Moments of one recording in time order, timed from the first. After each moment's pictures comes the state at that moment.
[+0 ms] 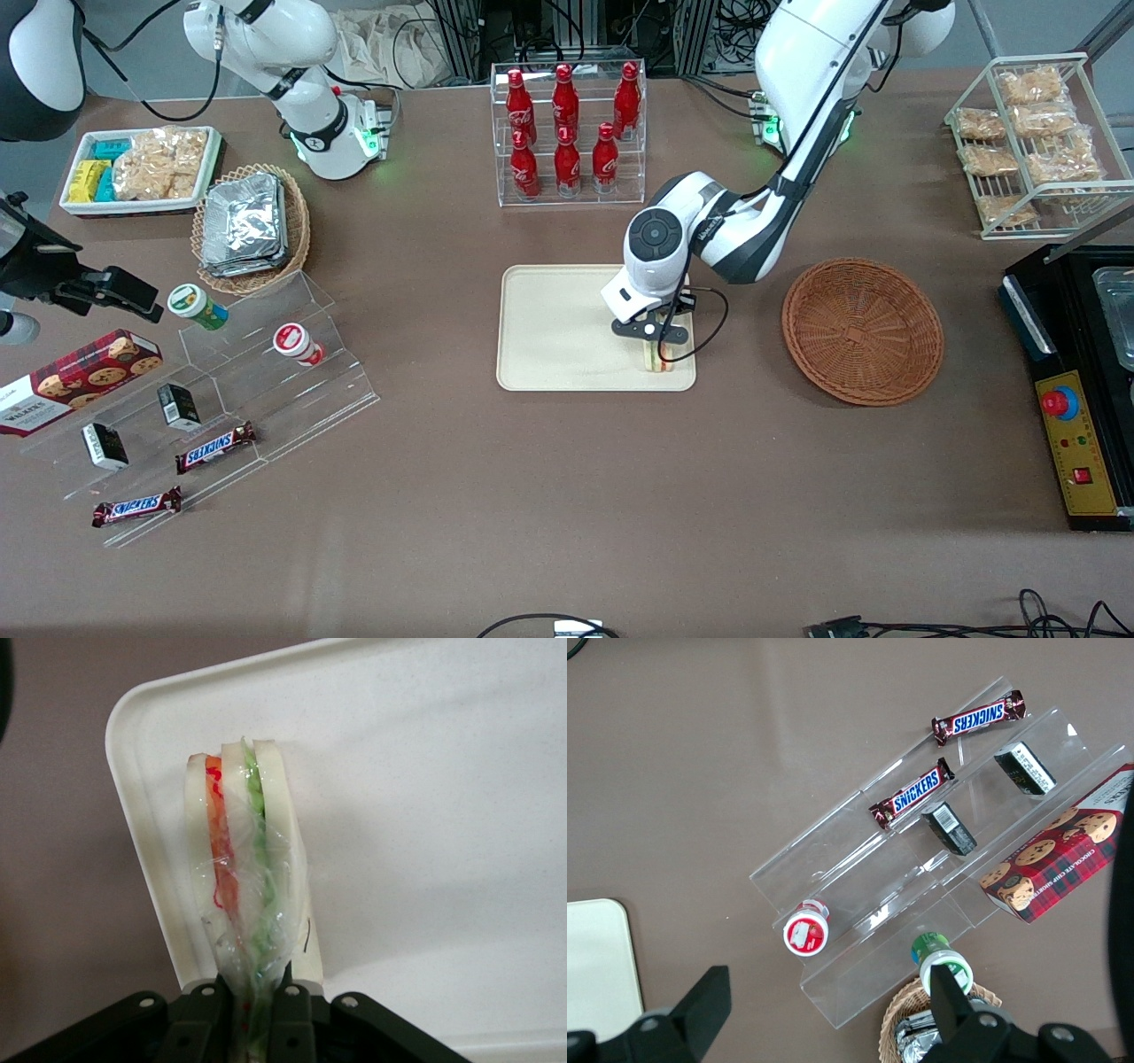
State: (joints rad) arm -0.53 0.45 -0.18 -1.97 0.13 2.25 -0.59
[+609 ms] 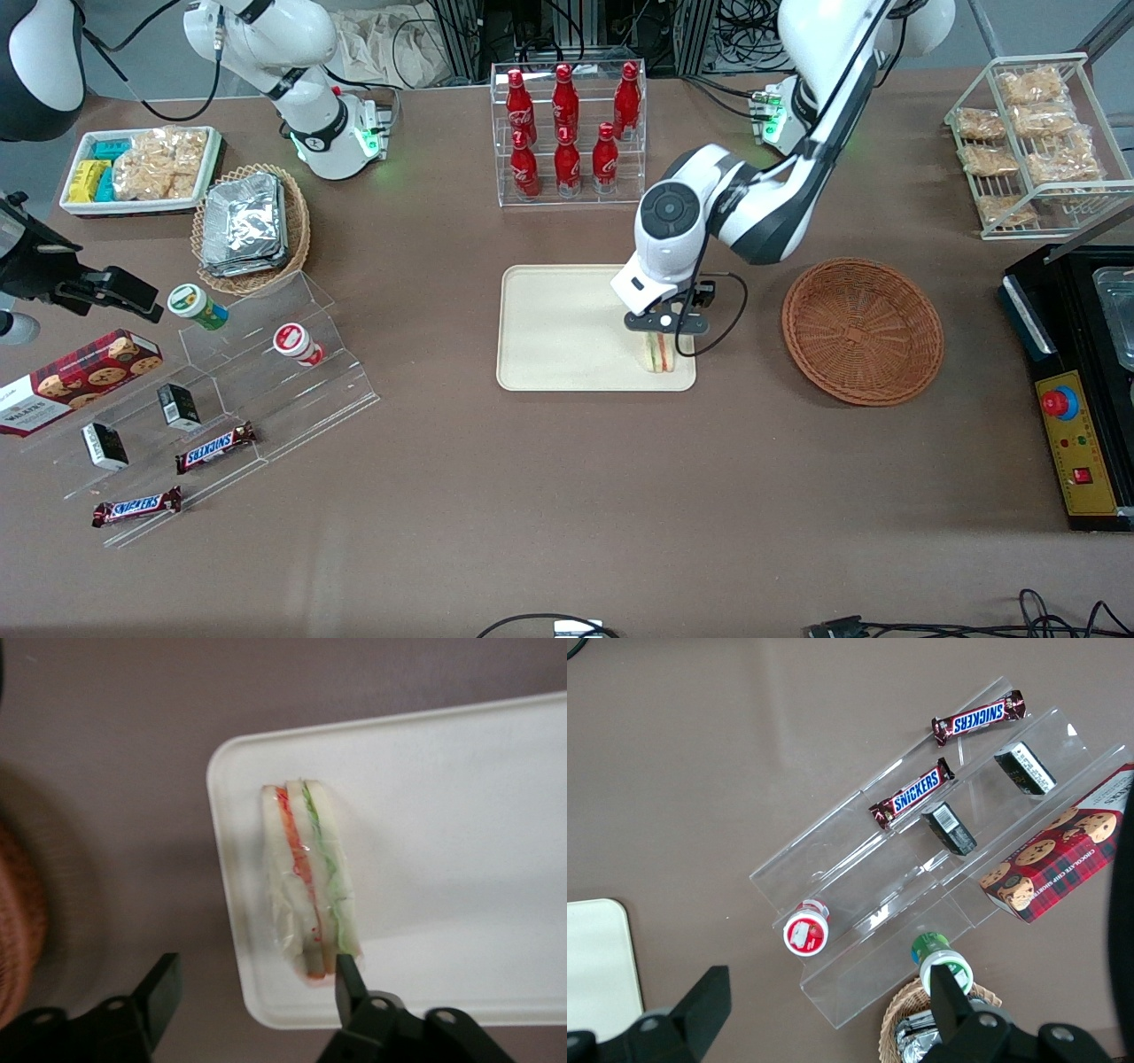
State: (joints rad) arm -0.51 0.29 -0.17 -1.89 0.13 2.04 -0.63
